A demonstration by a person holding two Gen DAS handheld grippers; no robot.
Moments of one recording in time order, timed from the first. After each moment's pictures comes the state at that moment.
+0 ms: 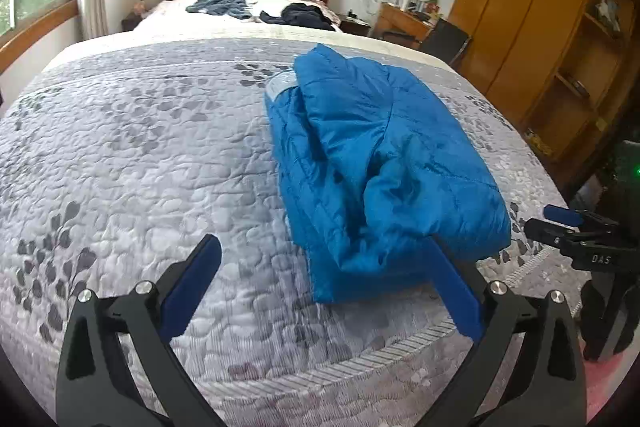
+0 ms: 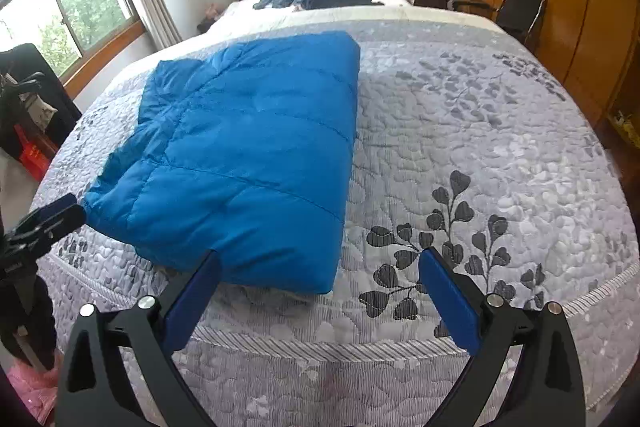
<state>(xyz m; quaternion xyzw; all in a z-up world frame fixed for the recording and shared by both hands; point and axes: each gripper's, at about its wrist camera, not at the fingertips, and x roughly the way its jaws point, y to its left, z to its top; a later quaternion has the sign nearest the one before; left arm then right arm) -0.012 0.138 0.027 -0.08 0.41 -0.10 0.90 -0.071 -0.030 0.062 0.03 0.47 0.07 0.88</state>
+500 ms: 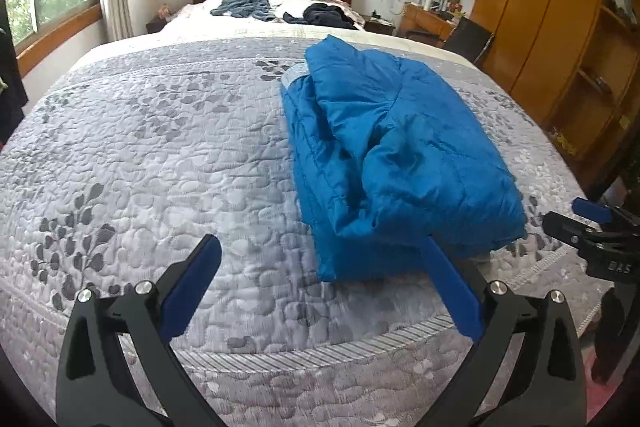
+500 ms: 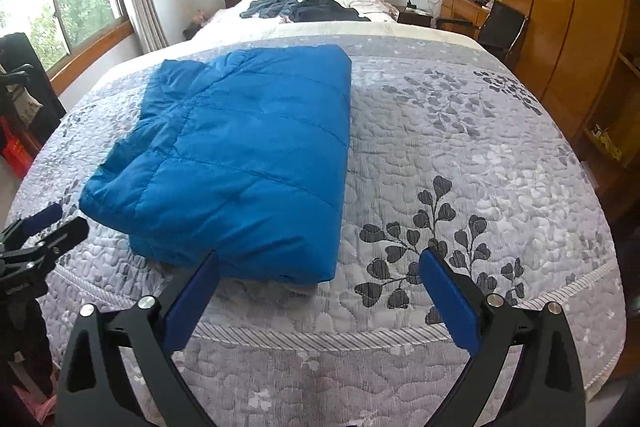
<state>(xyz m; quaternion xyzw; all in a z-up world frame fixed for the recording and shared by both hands) -0.035 0.123 0.030 -0.06 0.41 -0.05 0.91 -0.087 -0.014 0.070 0.00 0.45 0.04 0.89</state>
